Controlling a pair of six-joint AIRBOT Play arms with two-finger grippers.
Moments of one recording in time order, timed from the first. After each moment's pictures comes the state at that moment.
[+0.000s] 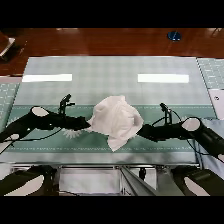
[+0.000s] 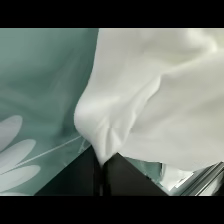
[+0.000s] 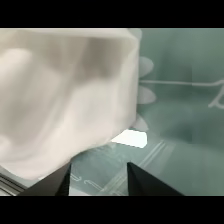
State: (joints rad) left arm -0.15 -1.22 0.50 0.57 -0.91 -1.05; right arm 0.23 -0.98 0.39 -0.71 0.91 1.48
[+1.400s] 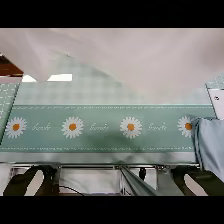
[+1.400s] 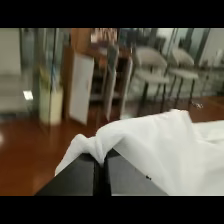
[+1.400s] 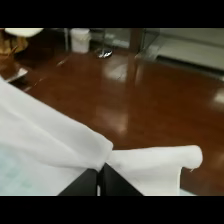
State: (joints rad) left arm 0.26 -0.71 1.62 0.52 -0.96 -1.09; right arm 0.04 -0.89 2.01 -1.17 1.31 1.38
